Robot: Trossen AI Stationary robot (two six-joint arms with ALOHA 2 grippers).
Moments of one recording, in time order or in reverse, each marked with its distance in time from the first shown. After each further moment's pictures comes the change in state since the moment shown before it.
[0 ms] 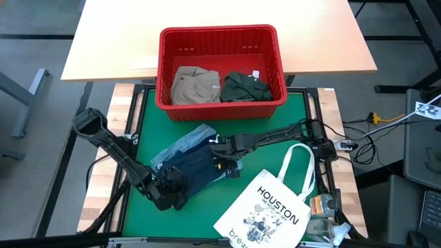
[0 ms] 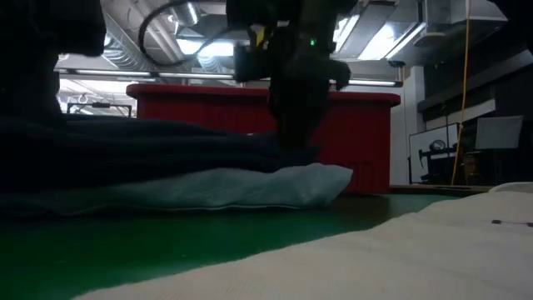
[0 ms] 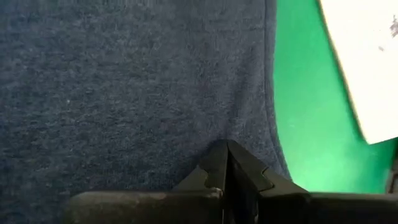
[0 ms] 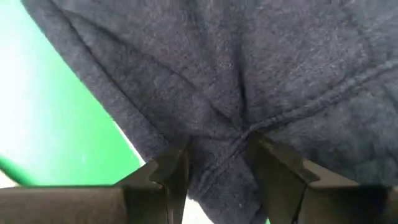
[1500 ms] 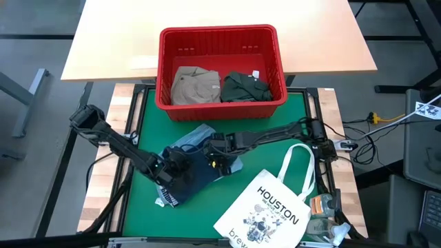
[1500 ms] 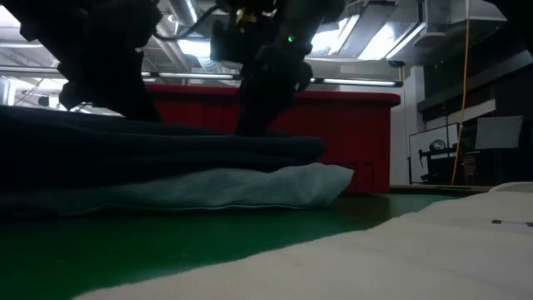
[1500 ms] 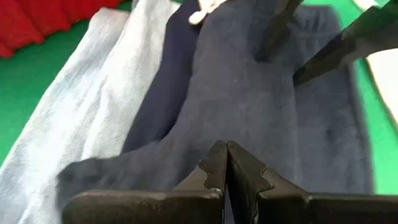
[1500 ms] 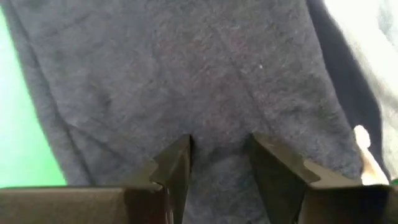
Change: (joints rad) left arm 0.202 -0.076 0.028 -0.184 -0.279 0.085; right arm -0.018 -0.006 0.000 0.236 0.019 -0.130
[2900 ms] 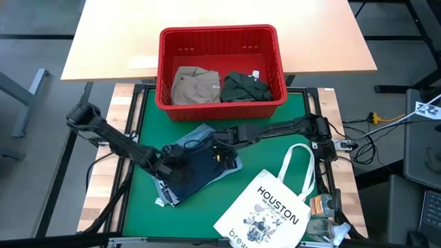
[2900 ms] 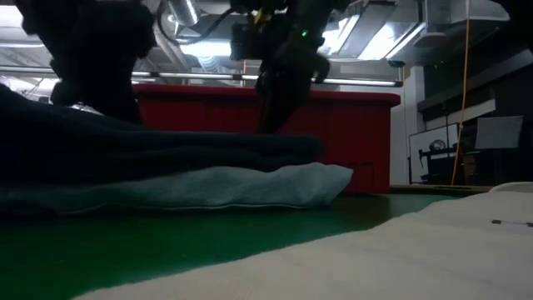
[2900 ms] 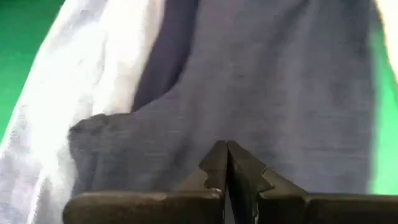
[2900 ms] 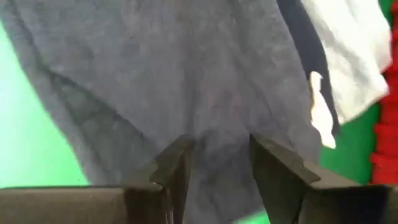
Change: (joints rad) left arm 0.051 -0.074 -0.001 -0.079 0.220 0.003; right arm -0.042 -0.060 0.001 -0.147 0.024 -0.021
